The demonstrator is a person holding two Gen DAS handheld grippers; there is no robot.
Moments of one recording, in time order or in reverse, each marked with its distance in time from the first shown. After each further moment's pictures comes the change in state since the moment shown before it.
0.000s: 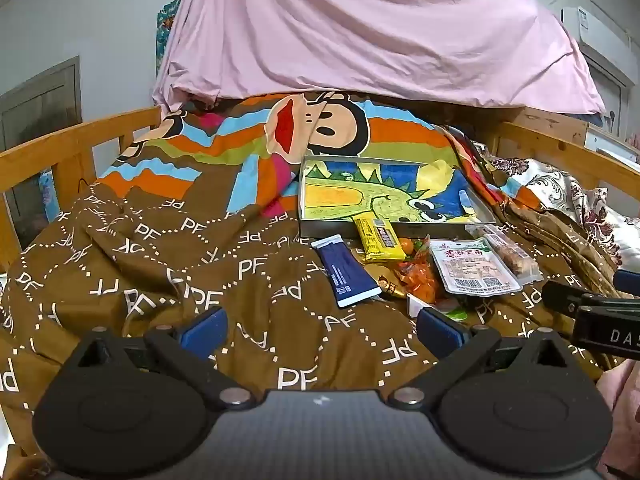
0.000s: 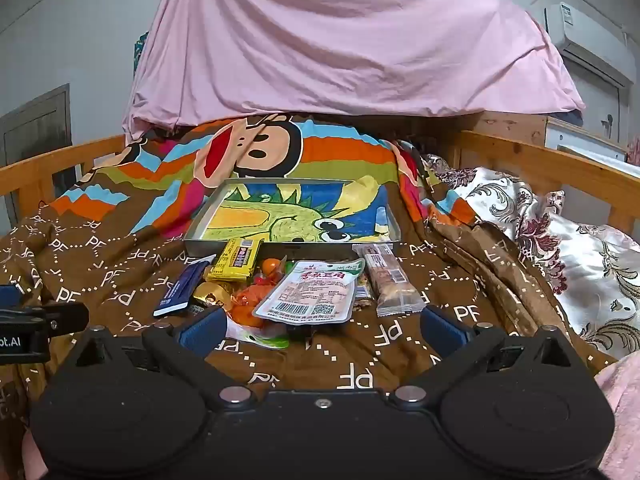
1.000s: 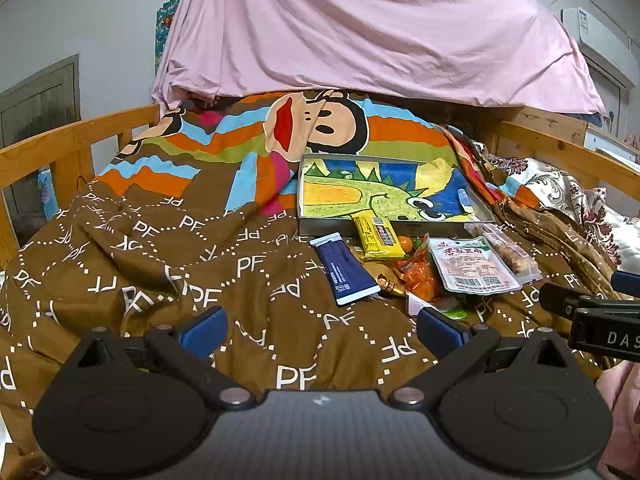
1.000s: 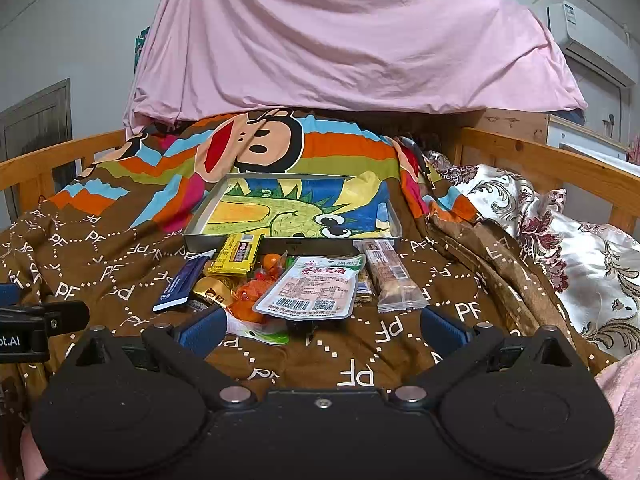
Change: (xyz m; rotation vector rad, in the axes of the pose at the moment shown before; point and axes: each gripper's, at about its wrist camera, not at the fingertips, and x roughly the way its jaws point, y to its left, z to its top) left arm 0.001 0.003 -0.002 0.001 -0.003 -0.003; right arm 0.001 0.001 0.001 -0.005 0.008 -0.003
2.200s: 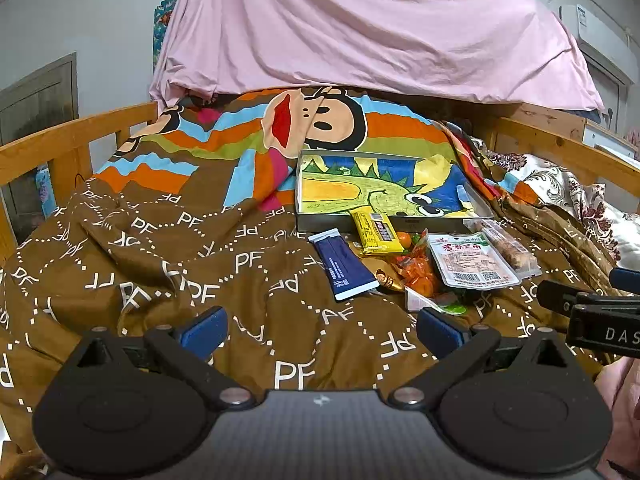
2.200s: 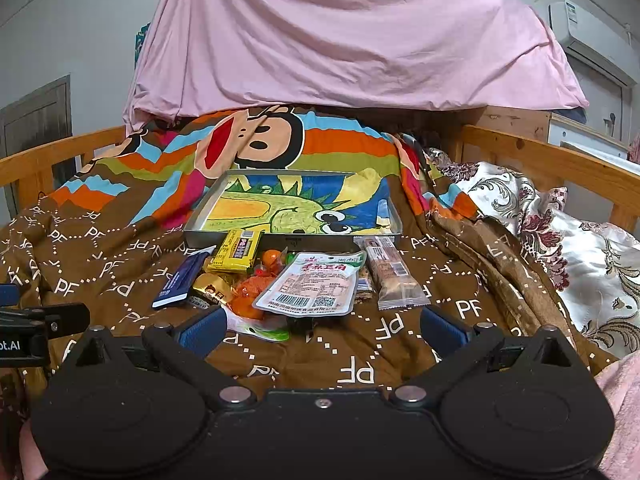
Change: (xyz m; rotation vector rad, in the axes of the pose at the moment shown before) left arm 0.002 -0.001 -0.008 0.005 0.008 -0.006; right arm 0.002 0.000 0.000 -0.004 0.008 -0.001
